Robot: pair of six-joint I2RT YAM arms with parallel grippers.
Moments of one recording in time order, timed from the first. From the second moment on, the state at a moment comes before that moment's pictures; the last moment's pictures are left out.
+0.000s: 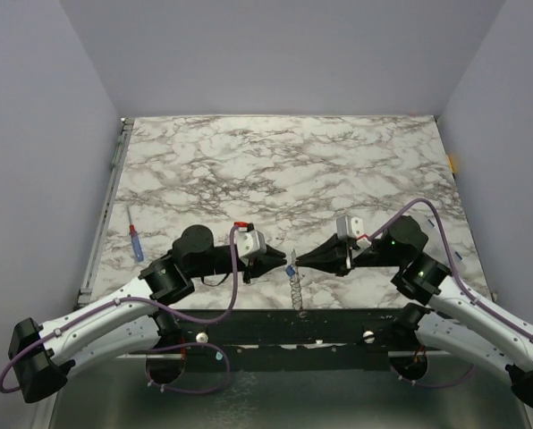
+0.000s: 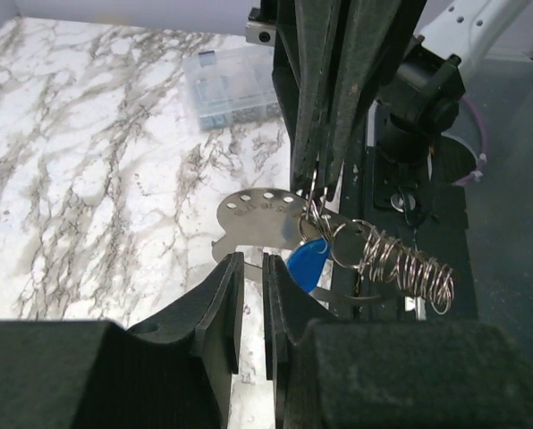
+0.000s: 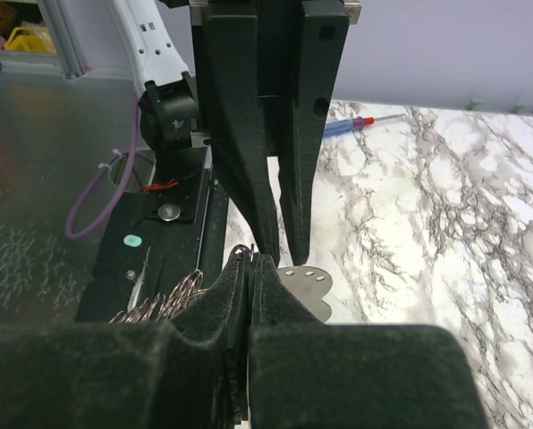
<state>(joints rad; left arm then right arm) -0.94 0.77 0.58 0.09 0.47 0.07 0.78 0.75 0.58 0.17 -0.80 -0.12</state>
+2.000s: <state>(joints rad) -0.96 0.80 0.65 0.08 0.51 -0.02 0.78 0.78 0.57 0.24 -0.83 -0.09</state>
